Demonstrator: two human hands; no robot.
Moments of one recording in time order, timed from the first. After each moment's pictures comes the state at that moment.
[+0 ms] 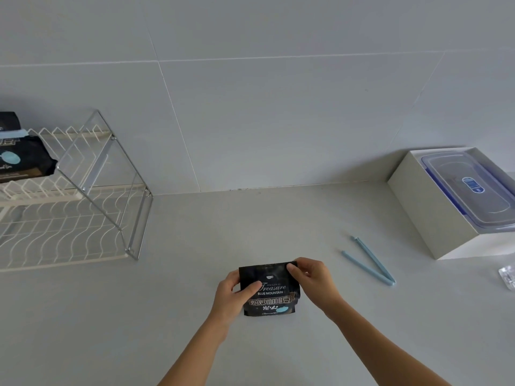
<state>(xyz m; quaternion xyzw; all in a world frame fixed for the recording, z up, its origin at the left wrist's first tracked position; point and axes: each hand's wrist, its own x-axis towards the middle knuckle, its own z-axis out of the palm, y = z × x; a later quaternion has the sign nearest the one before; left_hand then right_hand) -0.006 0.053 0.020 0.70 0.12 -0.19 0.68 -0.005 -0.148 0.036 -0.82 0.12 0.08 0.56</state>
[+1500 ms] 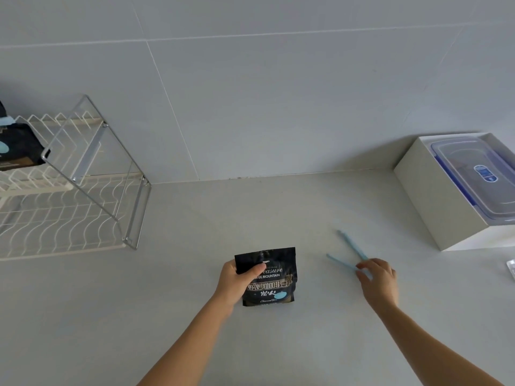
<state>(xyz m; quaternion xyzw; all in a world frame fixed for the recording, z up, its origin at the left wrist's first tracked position) 0.012 0.036 0.026 0.66 0.13 -0.21 0.71 -0.028 -0.281 -0.044 -0.90 0.30 0.00 0.31</state>
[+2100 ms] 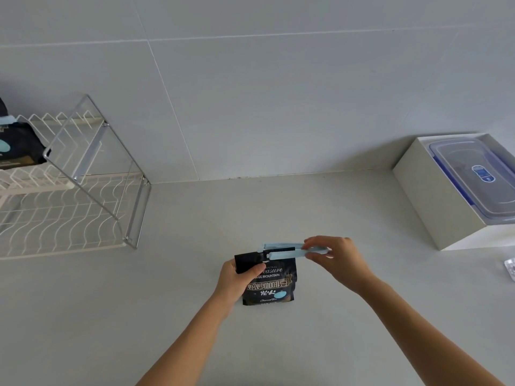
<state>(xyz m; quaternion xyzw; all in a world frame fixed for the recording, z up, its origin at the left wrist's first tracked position) 0.010 0.038 0.031 0.66 0.13 -0.21 0.71 0.004 -0.201 0.073 -0.92 -0.02 0.04 0.39</state>
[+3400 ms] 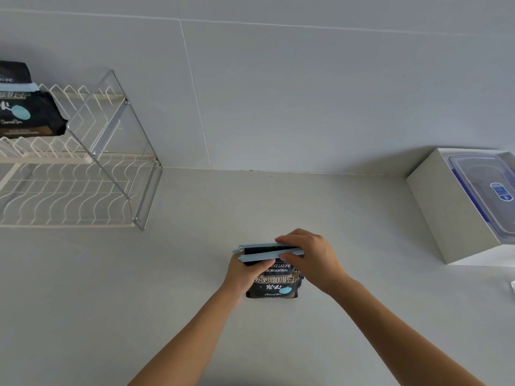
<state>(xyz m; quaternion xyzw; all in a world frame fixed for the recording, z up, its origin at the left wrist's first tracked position) 0.008 0.036 0.027 0.64 0.11 -0.18 0.74 0.017 -0.136 0.079 -0.93 -0.10 0.06 0.34</state>
